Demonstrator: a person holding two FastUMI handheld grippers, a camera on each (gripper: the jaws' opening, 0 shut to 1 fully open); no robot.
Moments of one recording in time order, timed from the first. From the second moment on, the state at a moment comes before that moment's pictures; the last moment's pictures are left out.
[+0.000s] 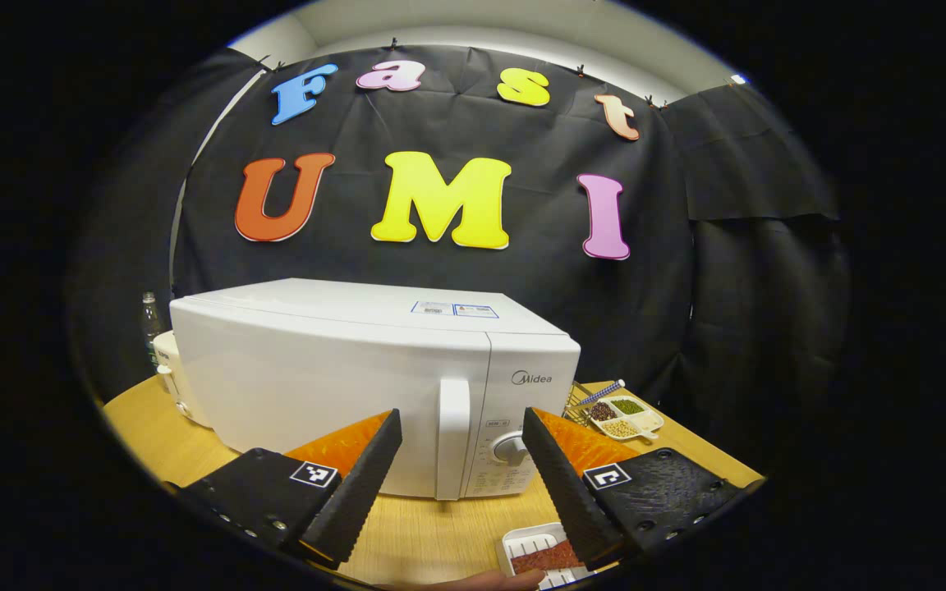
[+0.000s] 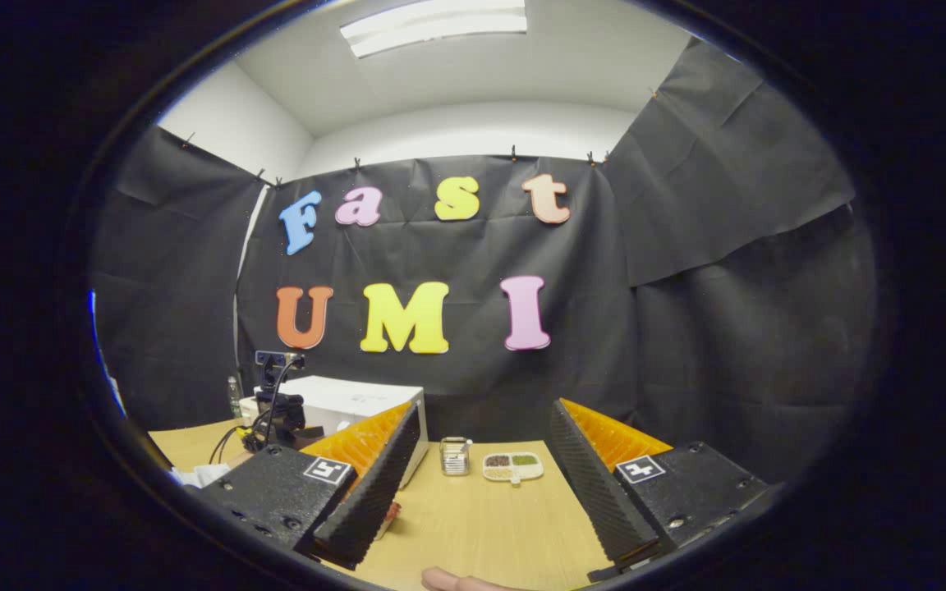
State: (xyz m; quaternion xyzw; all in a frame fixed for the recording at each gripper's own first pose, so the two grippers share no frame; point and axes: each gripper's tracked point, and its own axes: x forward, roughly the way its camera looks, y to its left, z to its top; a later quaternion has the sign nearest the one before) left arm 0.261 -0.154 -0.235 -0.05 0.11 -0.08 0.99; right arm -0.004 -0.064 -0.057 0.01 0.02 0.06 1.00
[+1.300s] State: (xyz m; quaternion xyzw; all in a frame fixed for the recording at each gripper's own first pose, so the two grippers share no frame) left arm 0.250 -0.142 -0.290 -0.05 0.15 -0.07 0.99; right arm -0.020 -0.096 -0.084 0.00 0.08 0.02 1.00
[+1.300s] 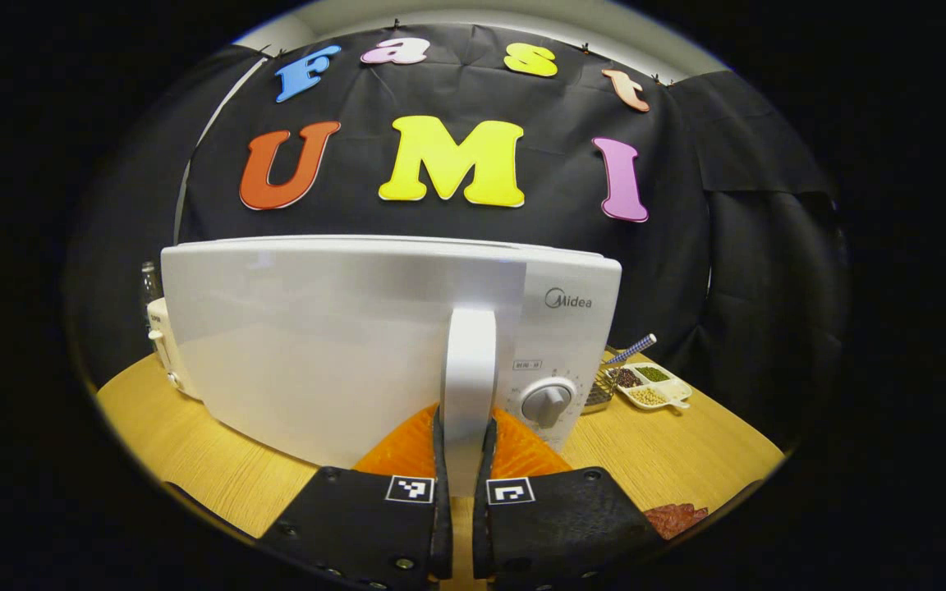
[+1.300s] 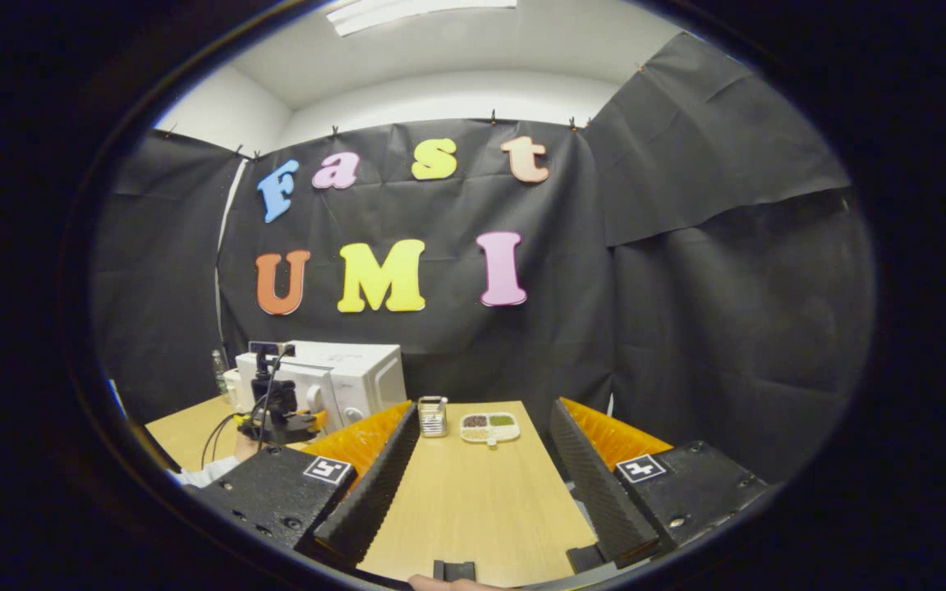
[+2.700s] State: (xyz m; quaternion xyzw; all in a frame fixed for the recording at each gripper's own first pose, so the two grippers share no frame) left arm -0.028 0.116 -0.256 -0.08 0.11 0.00 0.99; right arm -0.049 0.011 -0.073 -0.01 0.09 0.07 0.99
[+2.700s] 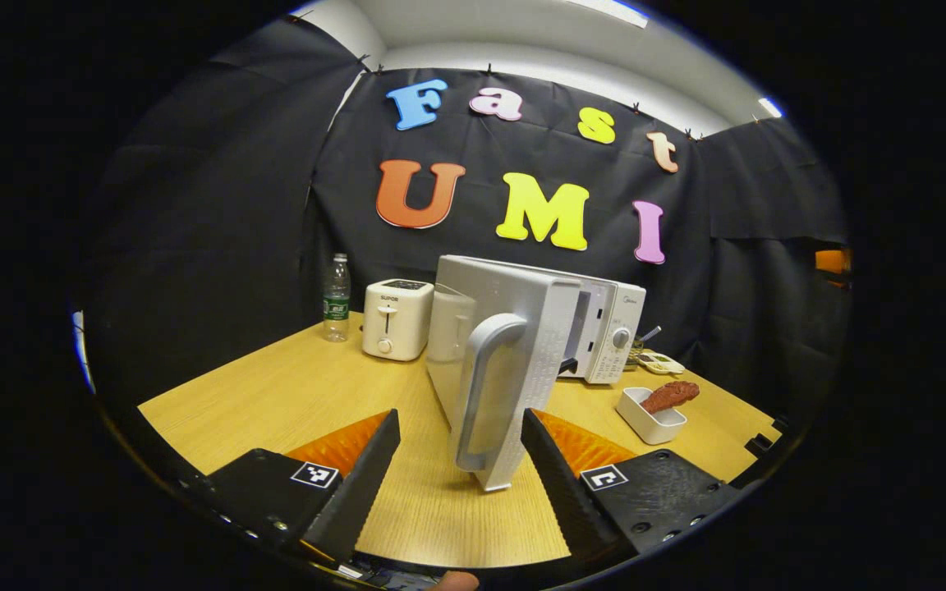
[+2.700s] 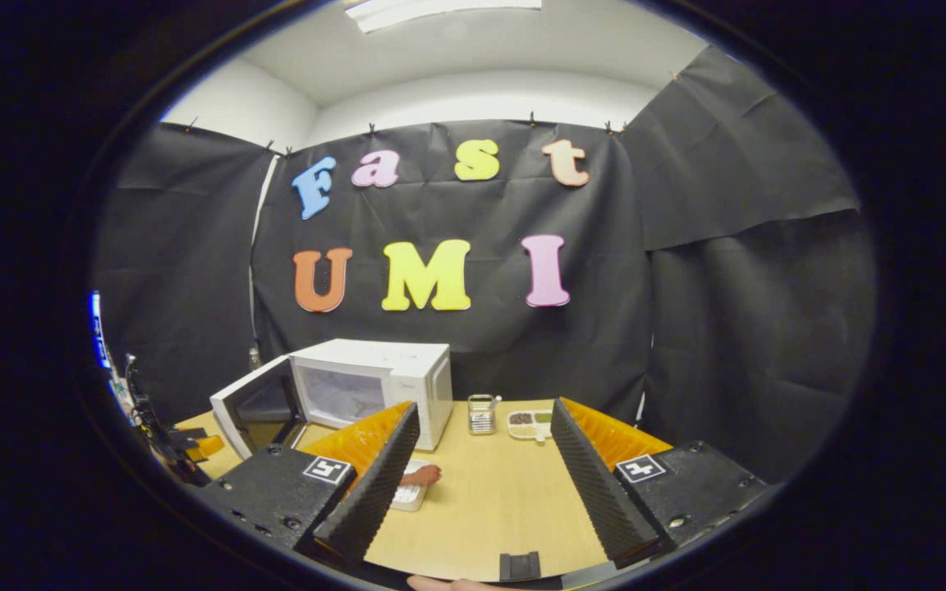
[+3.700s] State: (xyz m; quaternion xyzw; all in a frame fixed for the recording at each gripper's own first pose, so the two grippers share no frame) left arm 0.021 0.057 -0.105 -0.02 0.05 0.00 1.00; right arm 0.107 0.065 -0.179 -0.03 0.25 0.17 0.95
